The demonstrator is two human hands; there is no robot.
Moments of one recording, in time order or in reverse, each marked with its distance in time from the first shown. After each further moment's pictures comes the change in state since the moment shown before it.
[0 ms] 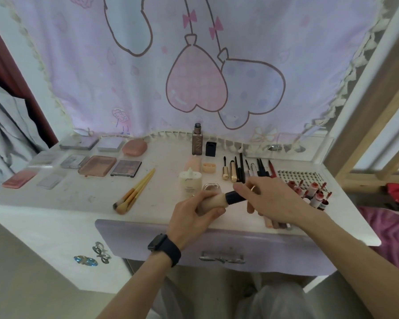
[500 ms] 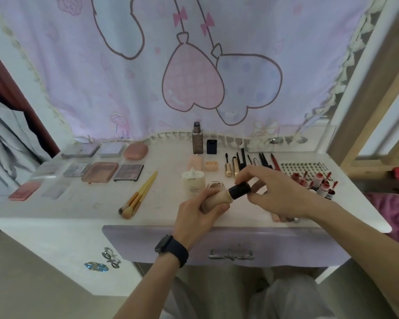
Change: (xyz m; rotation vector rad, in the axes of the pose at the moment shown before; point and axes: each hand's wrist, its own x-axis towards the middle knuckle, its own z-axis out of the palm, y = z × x) left_hand 0.000 0.002 -0.002 -0.025 -0.013 -0.028; right_hand -0.004 0.003 -0.004 0.118 -0.018 -0.167
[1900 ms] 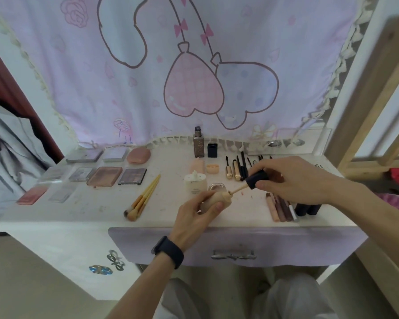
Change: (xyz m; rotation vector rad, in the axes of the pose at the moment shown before) left_hand -0.006 0.003 -0.018 -0.178 -0.098 -0.080; right_hand -0.011 -0.007 -0.042 -0.277 0.007 -0.061
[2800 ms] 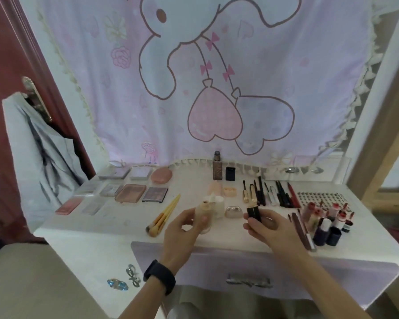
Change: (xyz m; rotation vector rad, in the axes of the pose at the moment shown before) left_hand -0.020 0.007 -0.044 -0.024 0.329 -0.039; right_hand 0.007 -0.018 0.117 1.259 0.318 0.314
